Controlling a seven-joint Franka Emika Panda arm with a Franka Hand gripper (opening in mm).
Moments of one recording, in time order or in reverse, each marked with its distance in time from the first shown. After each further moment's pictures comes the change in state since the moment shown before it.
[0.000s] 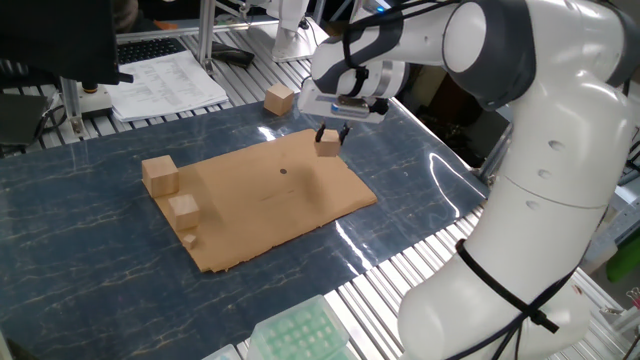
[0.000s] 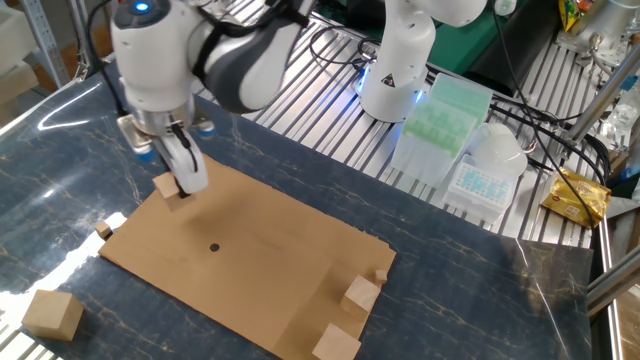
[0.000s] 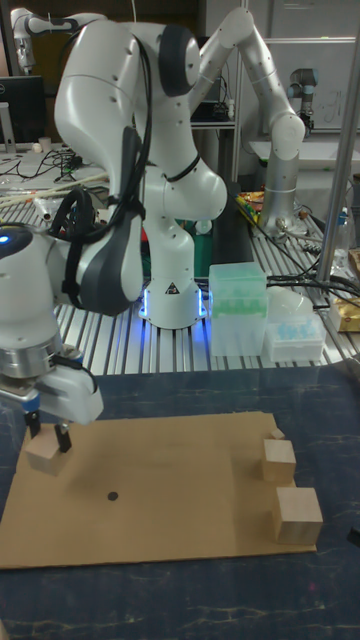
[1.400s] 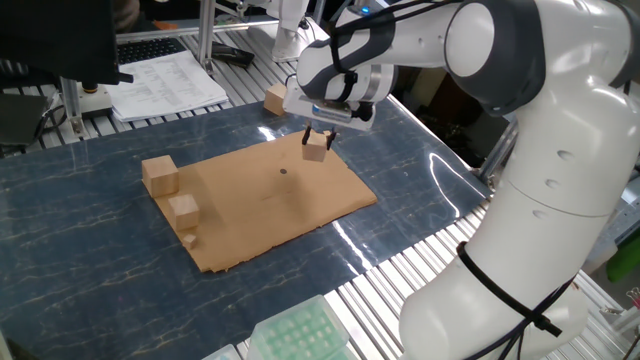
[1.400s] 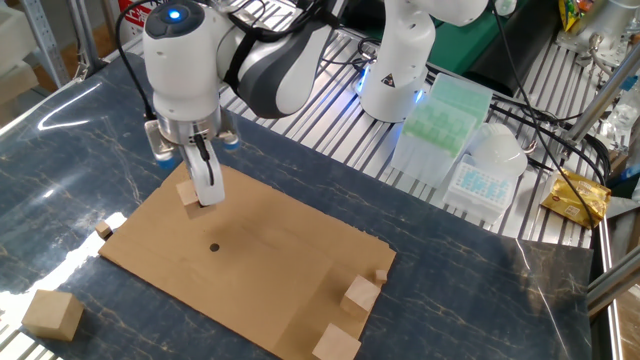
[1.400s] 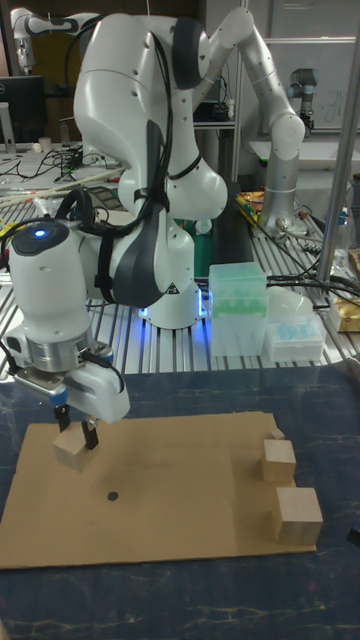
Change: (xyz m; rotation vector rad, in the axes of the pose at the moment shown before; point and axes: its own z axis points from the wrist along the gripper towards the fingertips) arm 0.024 0.039 -0.004 -0.008 -0.009 0.128
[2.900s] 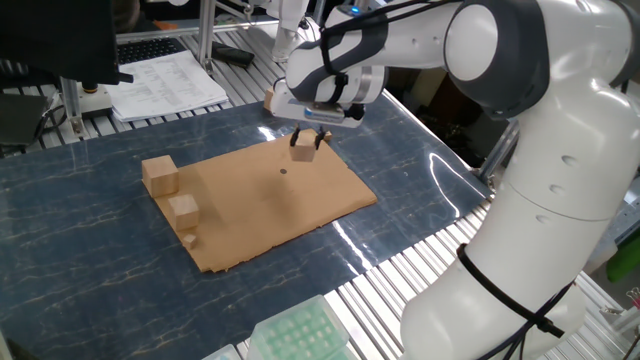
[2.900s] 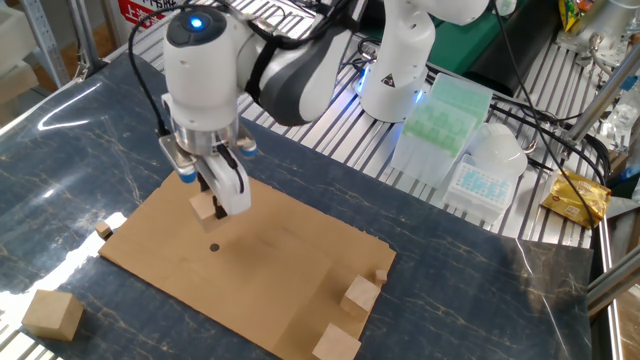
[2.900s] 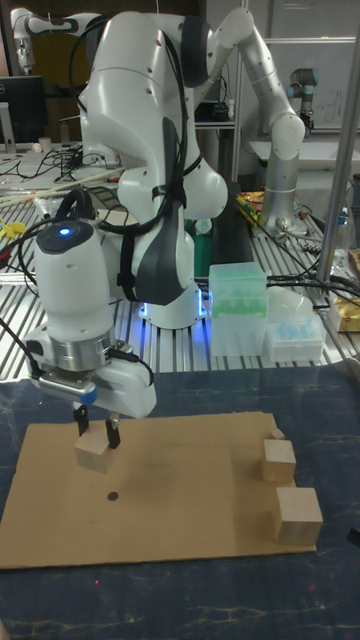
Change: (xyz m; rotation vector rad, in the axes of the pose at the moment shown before) arm 0.014 0.035 0.002 -0.021 -0.012 -0.120
